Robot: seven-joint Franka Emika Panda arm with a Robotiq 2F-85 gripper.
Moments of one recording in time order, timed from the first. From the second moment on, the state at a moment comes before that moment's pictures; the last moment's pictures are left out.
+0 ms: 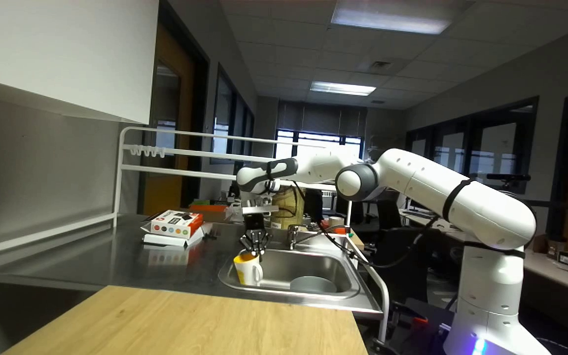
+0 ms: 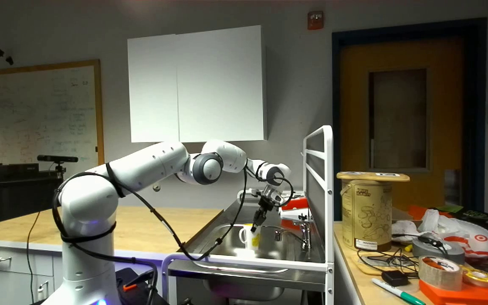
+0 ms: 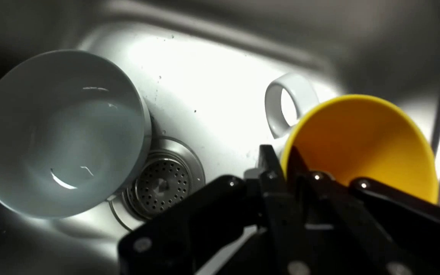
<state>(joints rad) -0.05 1.17 -0.06 -0.74 0.25 1.40 0.58</state>
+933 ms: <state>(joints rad) -0.02 0.84 -0.06 -1.02 0.24 1.65 0.49</state>
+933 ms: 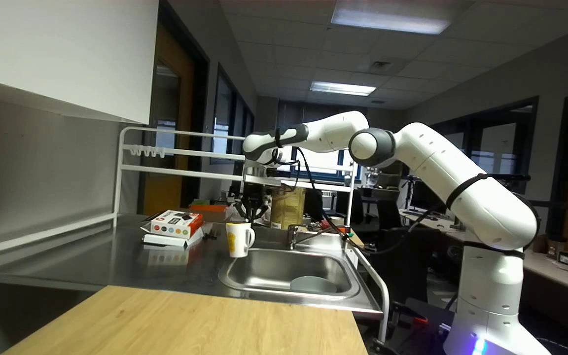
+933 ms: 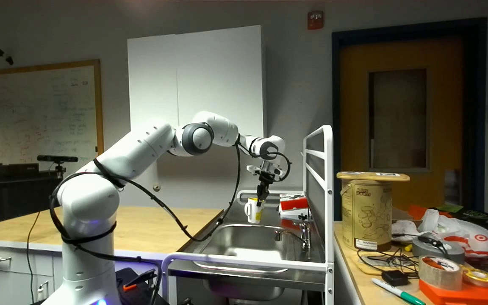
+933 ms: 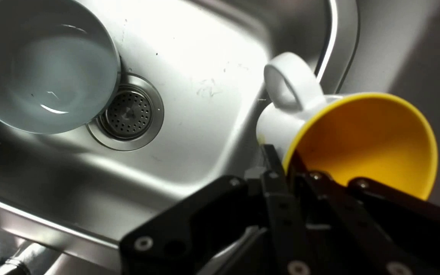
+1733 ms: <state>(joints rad) 0.11 0.86 -0.06 -0.93 0.11 1.56 0.53</state>
